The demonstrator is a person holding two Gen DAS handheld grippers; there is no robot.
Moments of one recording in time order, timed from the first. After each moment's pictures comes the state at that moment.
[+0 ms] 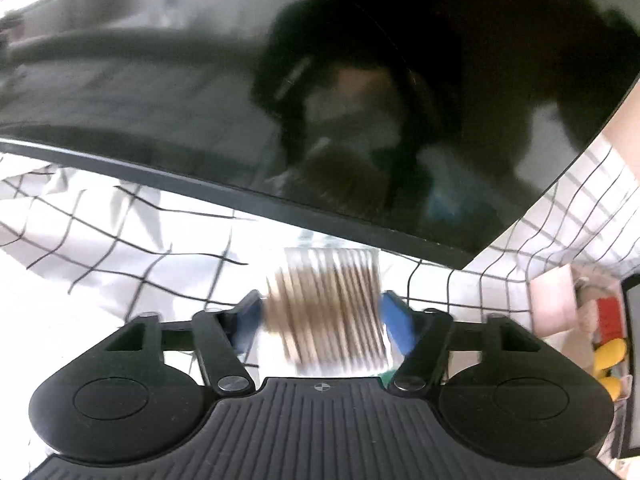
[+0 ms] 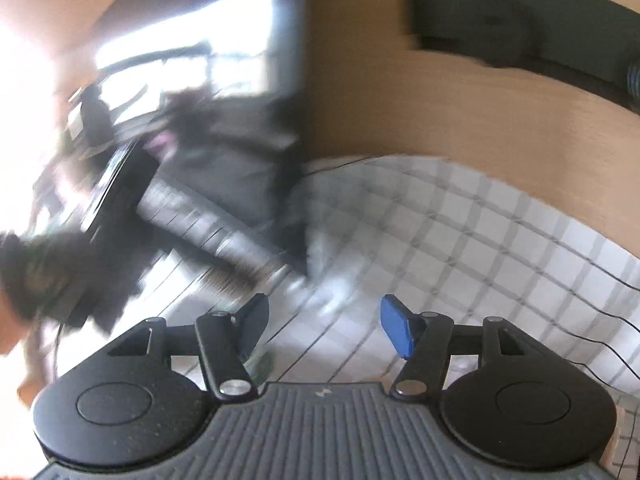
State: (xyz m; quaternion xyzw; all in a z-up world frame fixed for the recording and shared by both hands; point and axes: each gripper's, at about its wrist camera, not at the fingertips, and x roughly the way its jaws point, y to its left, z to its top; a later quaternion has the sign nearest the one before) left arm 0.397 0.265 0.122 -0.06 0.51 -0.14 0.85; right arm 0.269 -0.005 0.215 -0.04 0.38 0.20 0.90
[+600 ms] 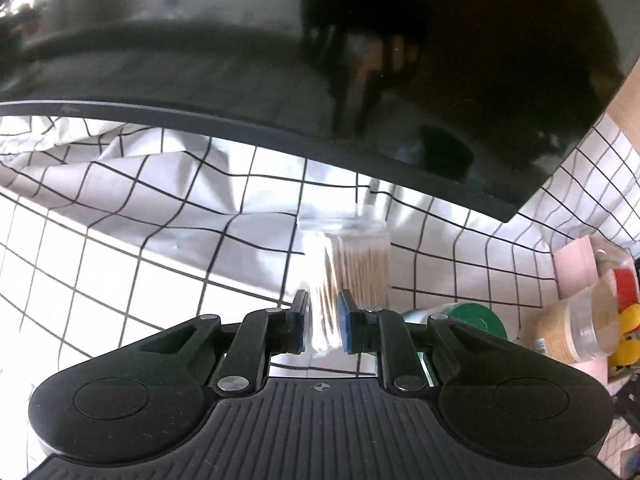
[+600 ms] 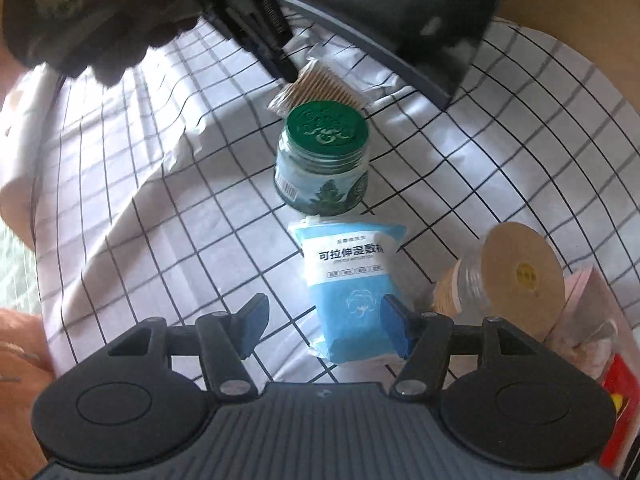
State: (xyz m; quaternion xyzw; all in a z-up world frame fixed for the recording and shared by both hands) left arm 0.360 0.307 0.119 -0.04 0.52 -0.12 0.85; right arm 0.213 0.065 0.120 -0.18 0.50 0.24 0.81
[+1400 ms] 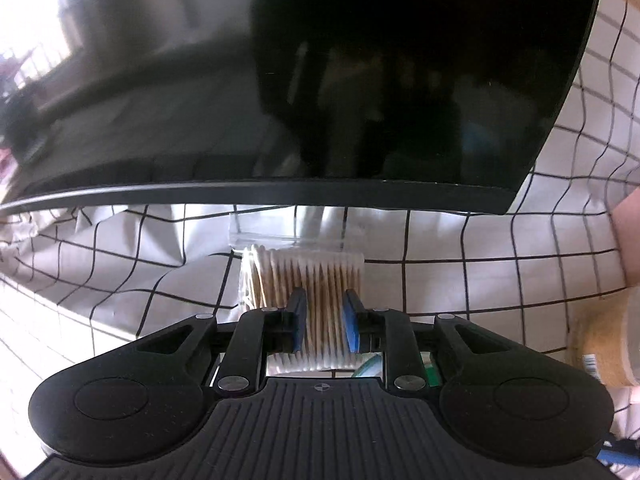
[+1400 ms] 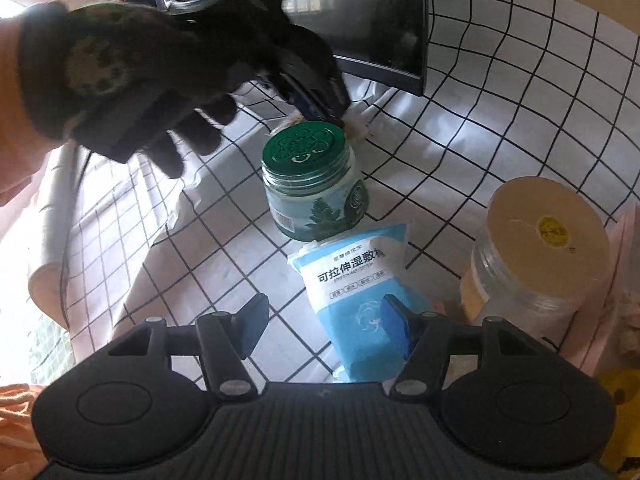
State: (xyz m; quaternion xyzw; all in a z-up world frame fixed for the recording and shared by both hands) left arm 0.391 0.190 0.080 0.14 0.53 -0.07 0.83; right arm 0.226 0.033 0.091 -0.03 0.48 0.27 0.84
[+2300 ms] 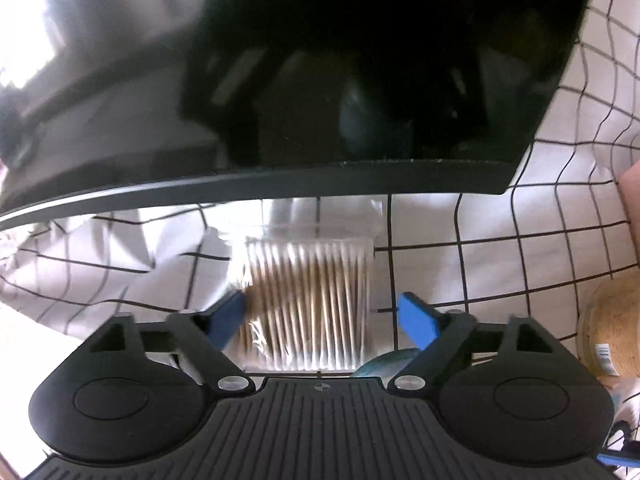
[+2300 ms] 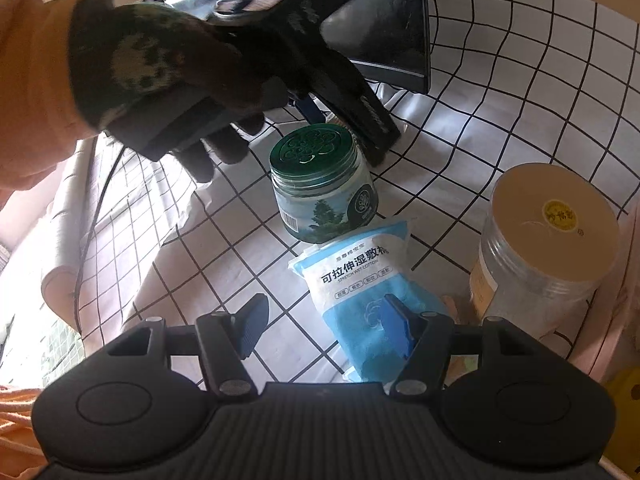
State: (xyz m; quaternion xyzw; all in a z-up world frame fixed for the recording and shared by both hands) left arm 0.404 0.182 0.055 0.16 0.56 -0.08 0.81; right arm 0.222 0.025 0.088 -0.01 0.46 0.28 0.84
